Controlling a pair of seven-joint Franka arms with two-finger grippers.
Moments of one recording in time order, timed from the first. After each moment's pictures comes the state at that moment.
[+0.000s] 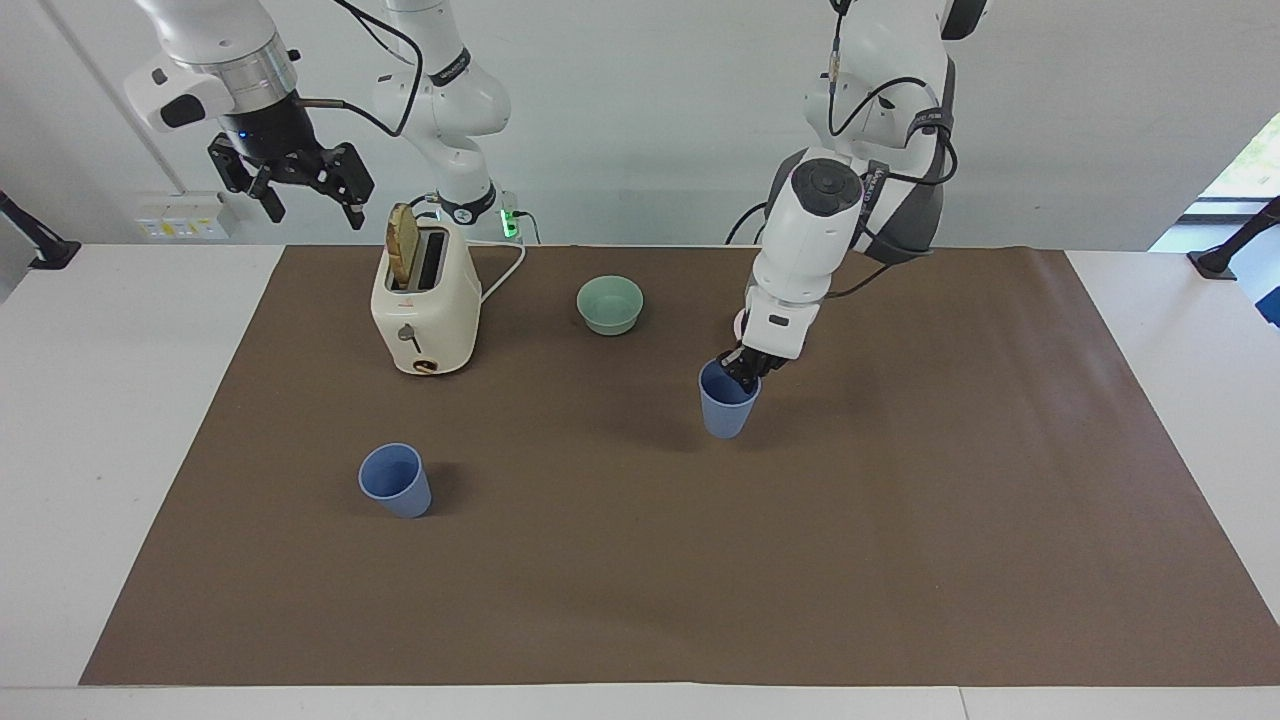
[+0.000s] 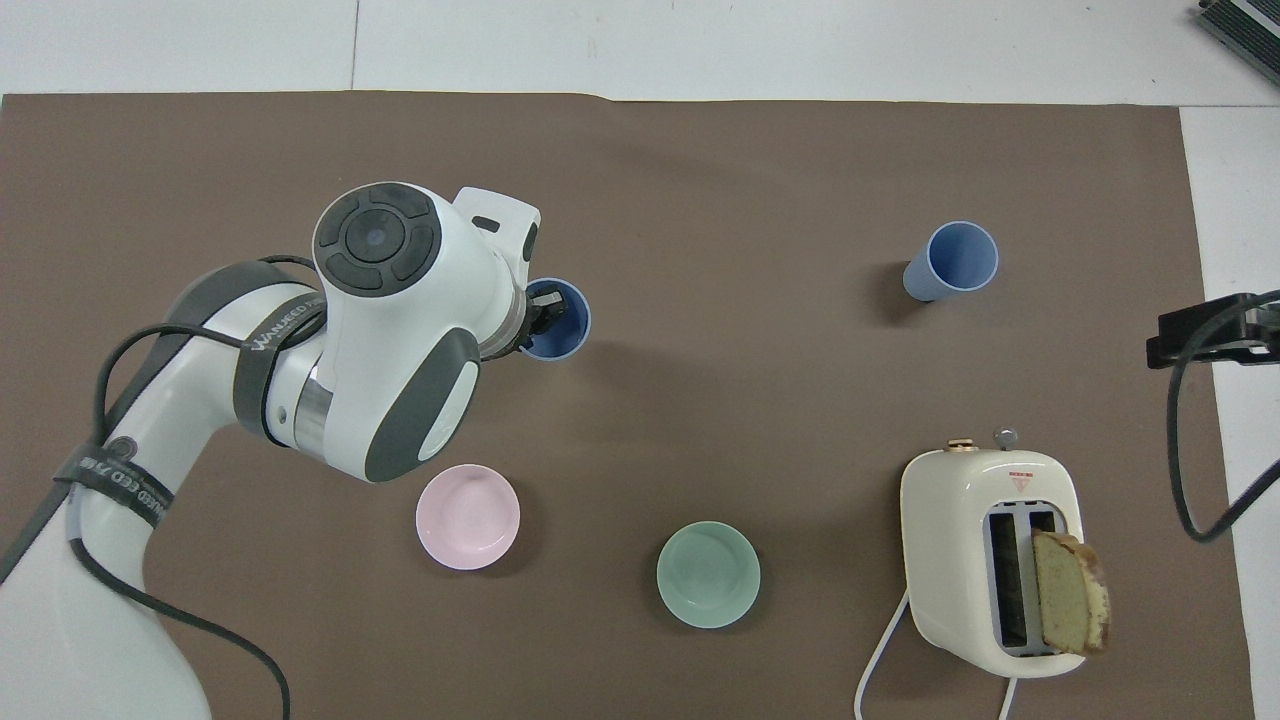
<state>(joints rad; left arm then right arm) -0.49 0.27 -0.04 -1.71 -0.05 2.04 -0.89 -0.06 -0.02 0.06 -1.44 -0.03 1.39 0.10</state>
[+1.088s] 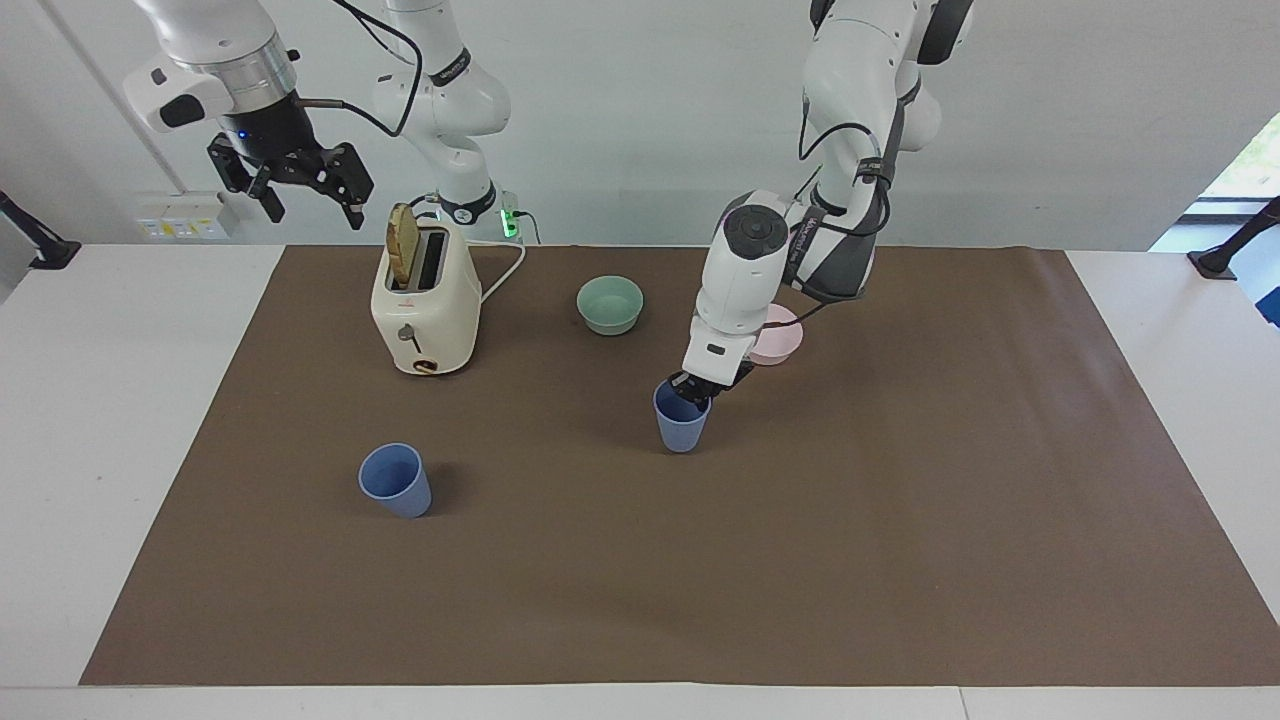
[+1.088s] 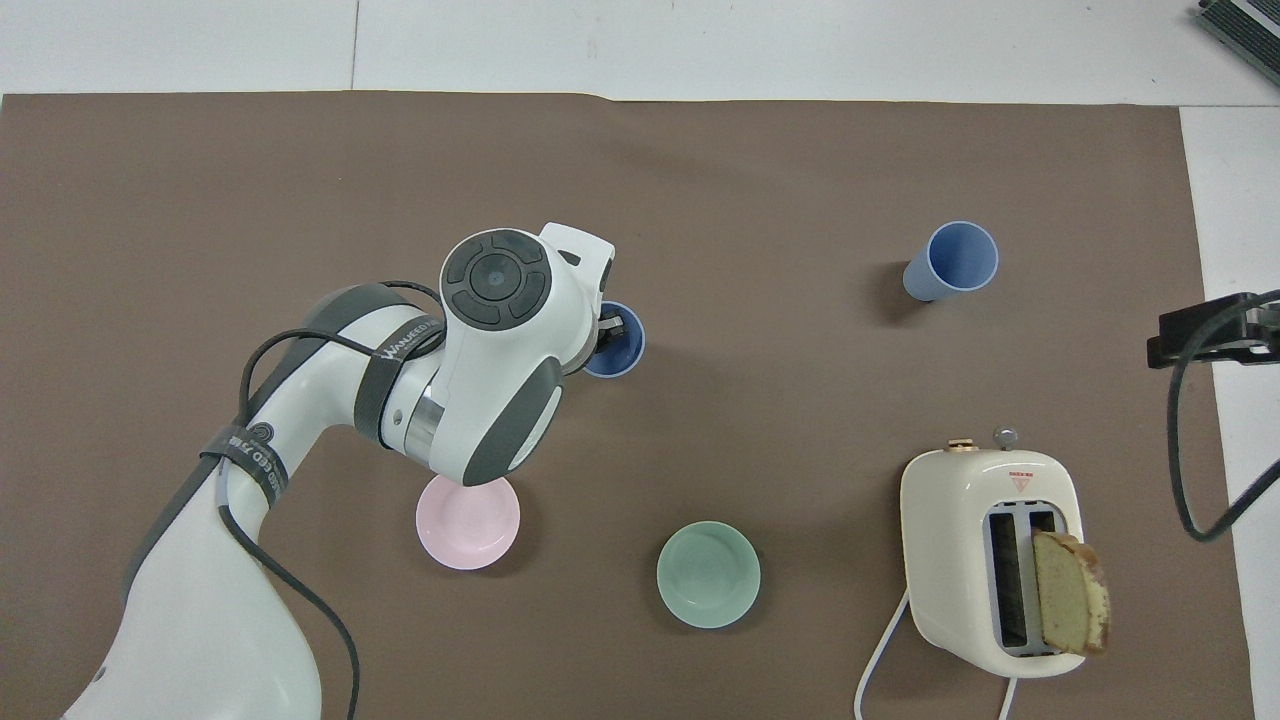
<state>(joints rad) -0.56 0.37 -0.05 -1.71 -0.05 2.15 -0.91 -0.06 -0.02 0.06 -1.44 -0.03 1.39 0.10</state>
